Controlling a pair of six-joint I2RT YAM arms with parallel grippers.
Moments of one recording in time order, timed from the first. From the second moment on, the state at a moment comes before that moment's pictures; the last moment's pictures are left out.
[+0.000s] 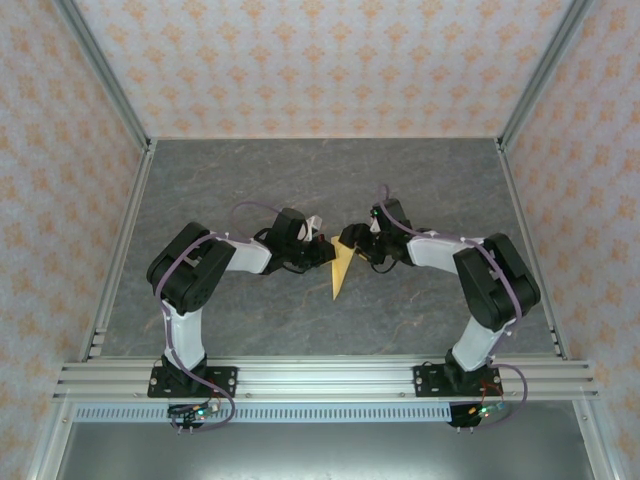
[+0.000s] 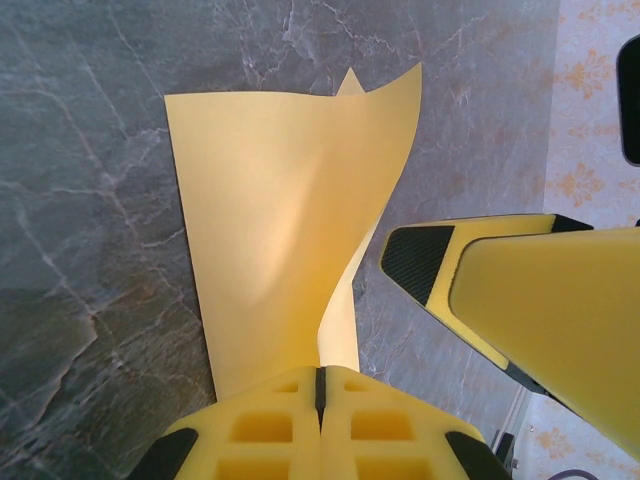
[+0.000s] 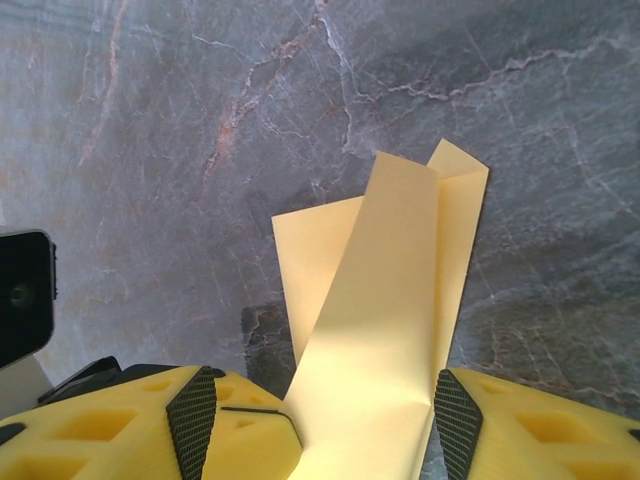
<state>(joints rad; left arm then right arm) -0.52 1.93 0.89 0.31 0.58 -0.91 0.45 1.71 0.85 -0.01 -0.39 0.89</state>
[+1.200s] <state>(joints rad) -0.52 1.92 0.89 0.31 0.58 -0.89 0.45 1.82 0.98 -0.08 -0.35 0.85</state>
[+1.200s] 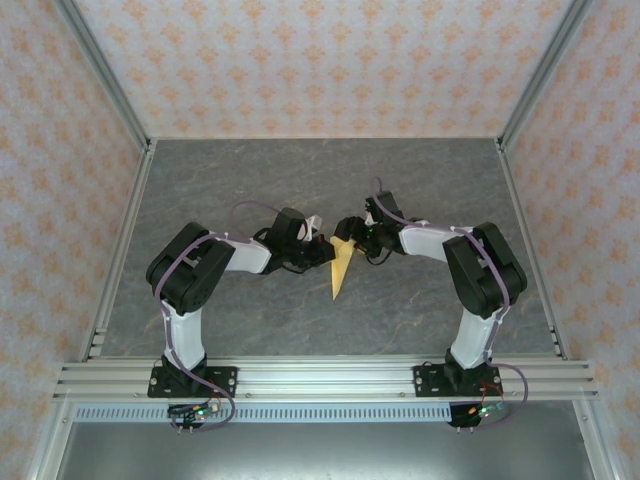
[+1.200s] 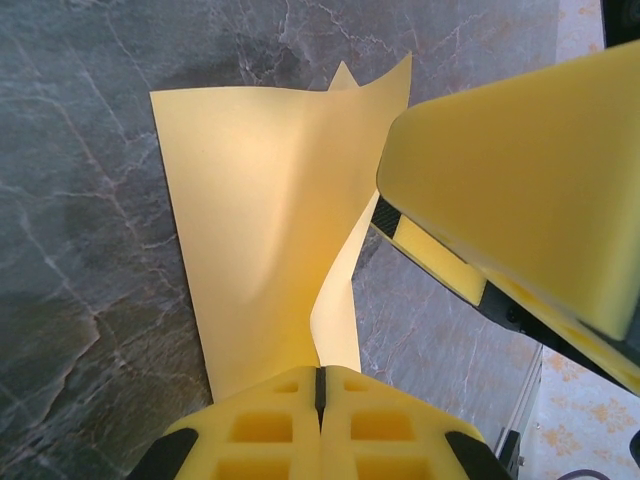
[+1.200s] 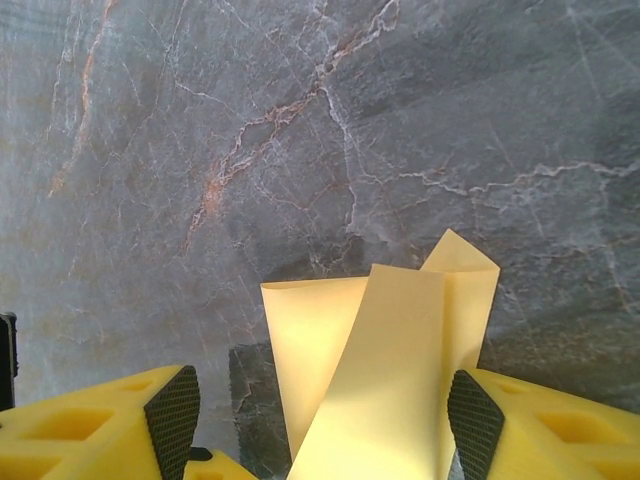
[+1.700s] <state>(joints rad) -0.52 1.92 0.89 0.29 0.58 -0.87 0.45 1.85 1.04 -0.15 -0.36 0.84</state>
